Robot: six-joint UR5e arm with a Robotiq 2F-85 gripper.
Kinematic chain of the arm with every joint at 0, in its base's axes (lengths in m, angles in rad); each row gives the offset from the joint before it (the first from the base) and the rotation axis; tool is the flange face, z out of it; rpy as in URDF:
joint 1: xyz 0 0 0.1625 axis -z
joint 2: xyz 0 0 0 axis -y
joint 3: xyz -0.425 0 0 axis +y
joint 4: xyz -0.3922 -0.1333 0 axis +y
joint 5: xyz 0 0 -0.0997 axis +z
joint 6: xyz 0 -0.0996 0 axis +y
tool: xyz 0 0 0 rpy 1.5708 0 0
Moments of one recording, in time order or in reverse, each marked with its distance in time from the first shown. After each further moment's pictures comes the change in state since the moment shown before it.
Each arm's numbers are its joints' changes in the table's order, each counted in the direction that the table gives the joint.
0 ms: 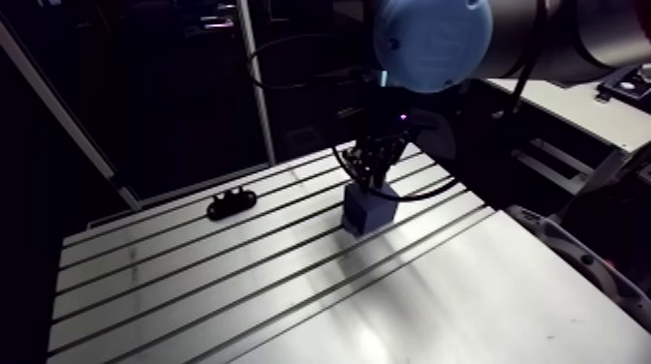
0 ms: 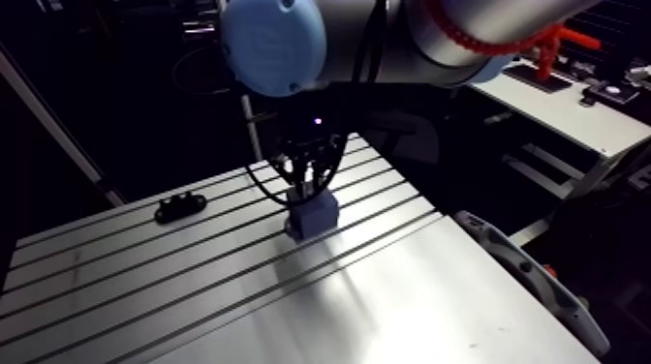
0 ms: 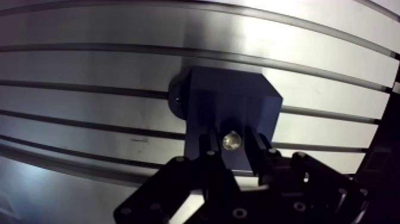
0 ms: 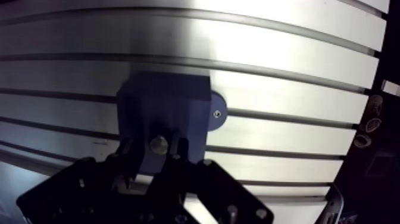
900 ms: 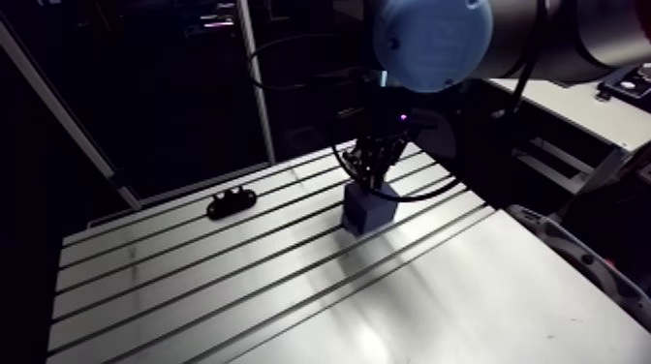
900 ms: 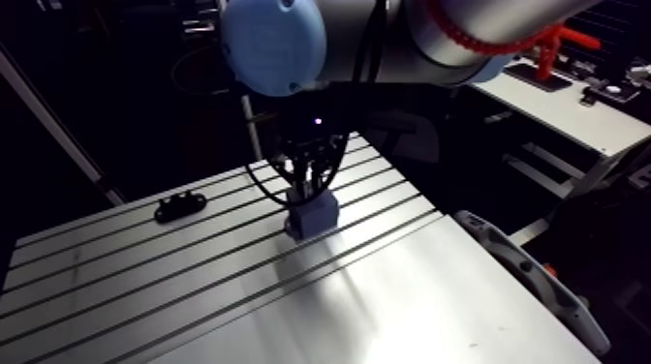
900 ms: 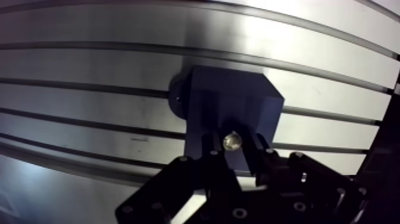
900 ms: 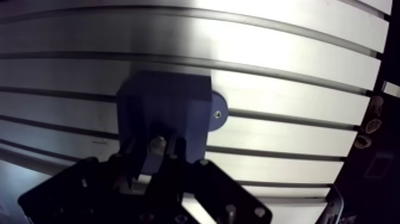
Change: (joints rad) arm 0.000 0.003 0.000 -0.003 0.000 0.008
